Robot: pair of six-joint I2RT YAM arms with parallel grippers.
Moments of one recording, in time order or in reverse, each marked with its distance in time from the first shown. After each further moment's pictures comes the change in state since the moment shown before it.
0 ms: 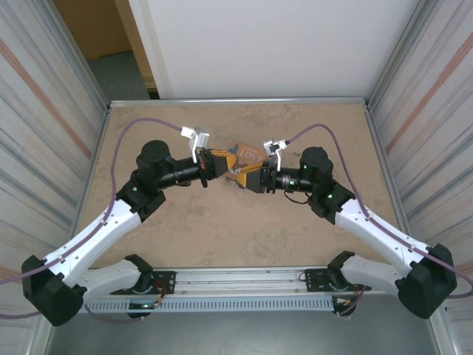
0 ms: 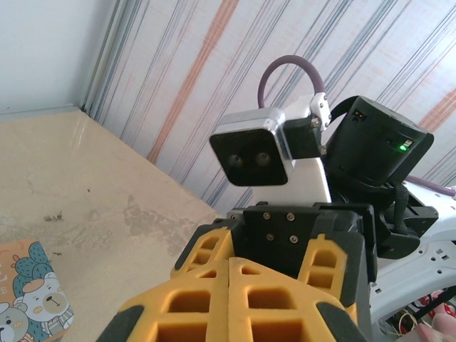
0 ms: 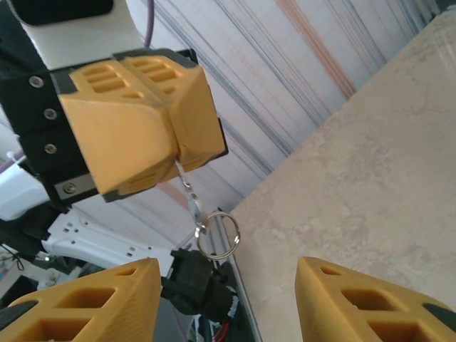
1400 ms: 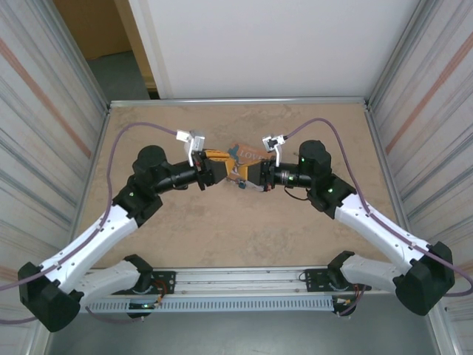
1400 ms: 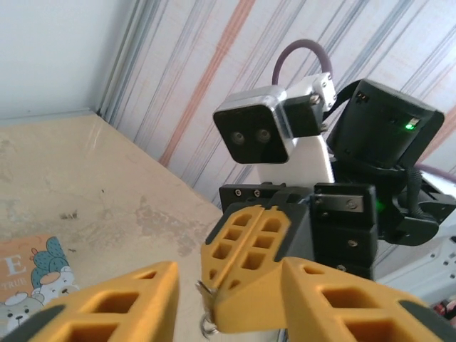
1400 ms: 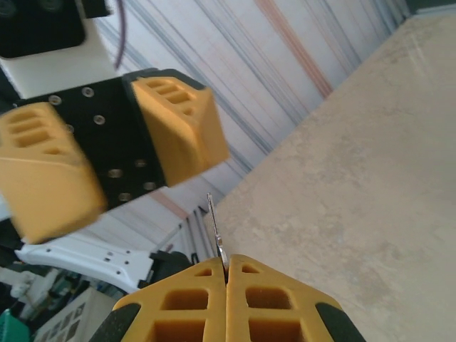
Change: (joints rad) left arm -0.001 -0.066 -0.051 -0.004 -0.056 0.003; right arm -0.021 0.026 0.089 -0.159 0.034 -0.090
